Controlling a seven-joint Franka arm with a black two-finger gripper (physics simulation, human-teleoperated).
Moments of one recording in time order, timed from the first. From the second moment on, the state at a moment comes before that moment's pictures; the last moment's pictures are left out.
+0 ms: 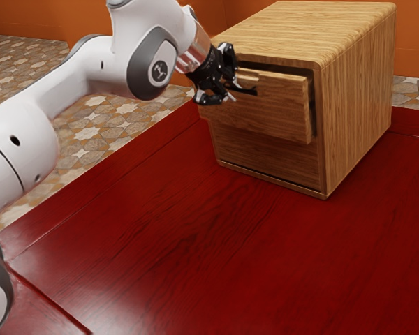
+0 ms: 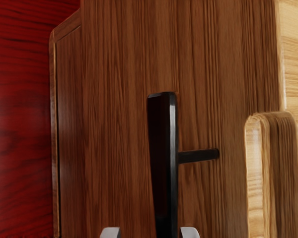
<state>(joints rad) 0.10 0.43 -0.07 -1.10 0.02 2.19 -1.47</state>
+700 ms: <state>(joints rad) 0.10 0.25 -0.06 -1.35 0.00 2.20 -1.49</state>
